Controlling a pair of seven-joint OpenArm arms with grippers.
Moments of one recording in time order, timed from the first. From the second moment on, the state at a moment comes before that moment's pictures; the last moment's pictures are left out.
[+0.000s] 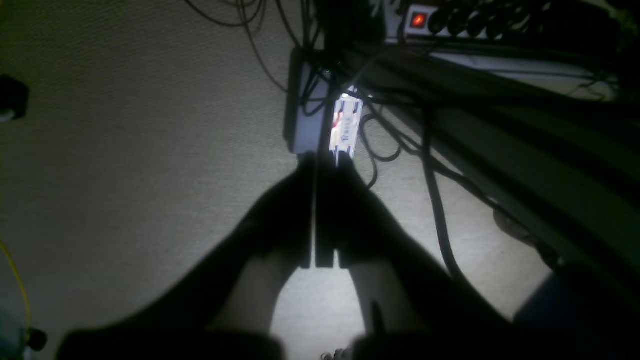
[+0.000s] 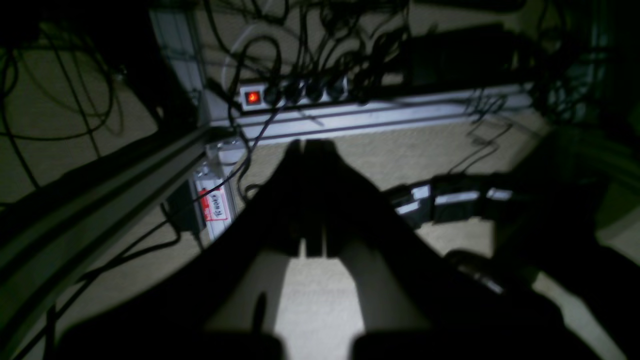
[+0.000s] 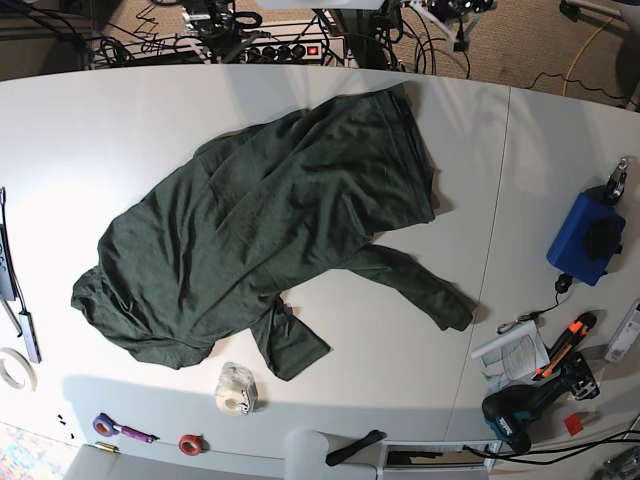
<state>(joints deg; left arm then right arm) 22.4 -4.8 1.4 42.8 -13.6 -10.5 13.2 -13.4 8.9 -1.4 33.2 6.0 1.5 1.6</state>
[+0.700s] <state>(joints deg) 47.9 -16.6 1.6 80.1 -23.3 -18.9 19.1 -46.7 13.5 -1.4 72.1 6.6 -2.9 0.9</state>
